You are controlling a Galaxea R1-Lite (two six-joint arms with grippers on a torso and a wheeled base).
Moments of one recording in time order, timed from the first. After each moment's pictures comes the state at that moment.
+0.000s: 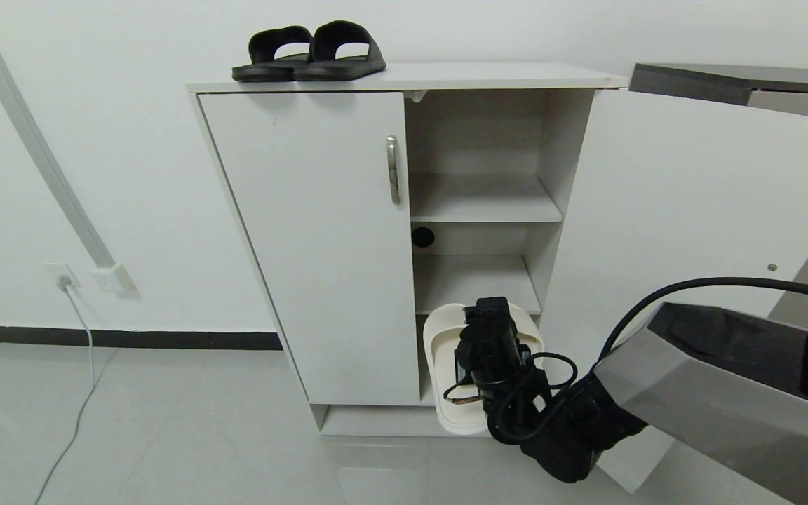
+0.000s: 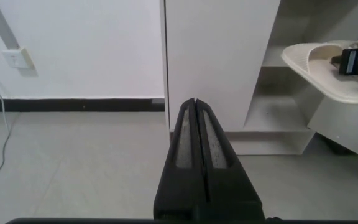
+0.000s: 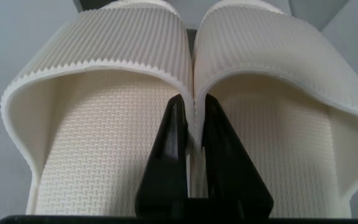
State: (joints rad) left arm 0.00 0.00 0.00 0.00 0.02 0.01; right arm 0.77 2.32 -1.16 -0.79 -0.71 0.26
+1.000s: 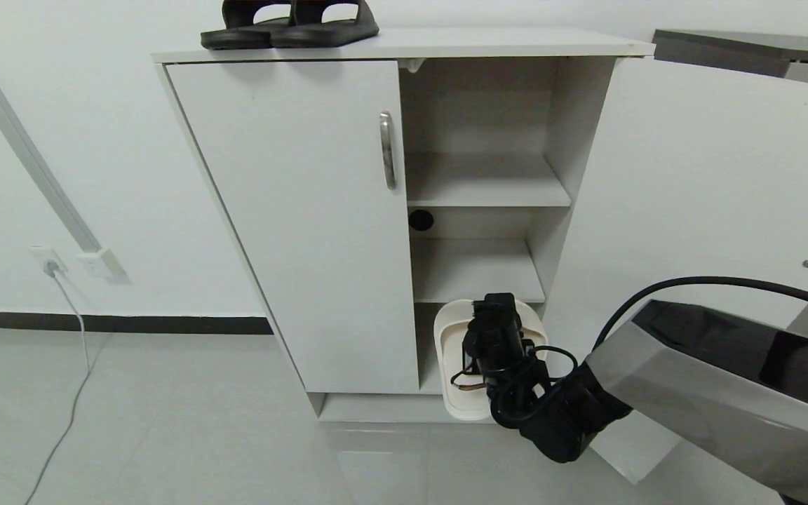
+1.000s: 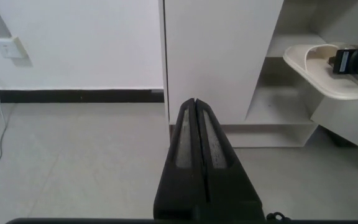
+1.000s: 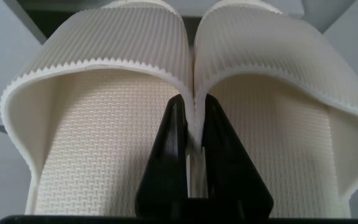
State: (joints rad) left arm 0.00 0.00 0.00 0.00 0.02 0.01; right arm 0.73 2.38 -1.23 -0.80 -0.70 0.26
